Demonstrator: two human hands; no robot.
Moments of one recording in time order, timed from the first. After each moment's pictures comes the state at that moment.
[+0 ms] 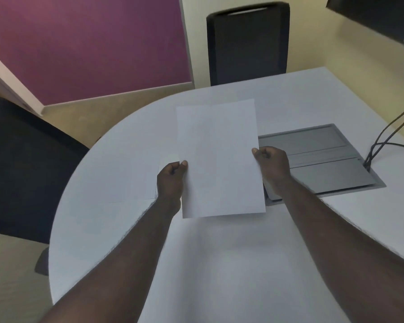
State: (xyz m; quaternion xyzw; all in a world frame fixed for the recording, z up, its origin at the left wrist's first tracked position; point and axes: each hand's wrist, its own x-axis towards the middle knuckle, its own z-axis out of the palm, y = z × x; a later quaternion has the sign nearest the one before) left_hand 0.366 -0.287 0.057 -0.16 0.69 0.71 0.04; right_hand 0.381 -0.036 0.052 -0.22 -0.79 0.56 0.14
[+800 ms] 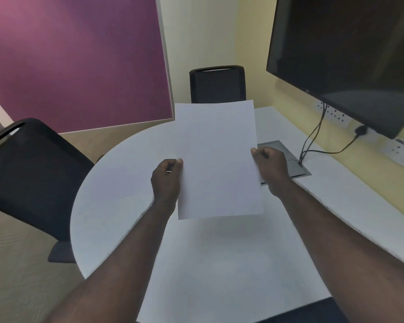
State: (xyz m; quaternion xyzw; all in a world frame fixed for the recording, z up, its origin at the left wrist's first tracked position) left_hand 0.564 -0.340 0.195 -0.02 0.73 0.69 -0.05; right_hand 0.608 -0.091 0.207 -0.22 -0.76 0.56 0.24
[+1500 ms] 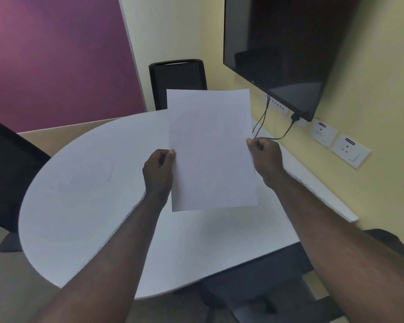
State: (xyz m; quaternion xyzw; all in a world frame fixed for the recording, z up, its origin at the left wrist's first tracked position) left_hand 0.697 -0.182 0.208 0.05 0.73 0.68 -0.06; right_hand 0.759 0.065 0.225 -0.22 -0.78 0.52 0.26
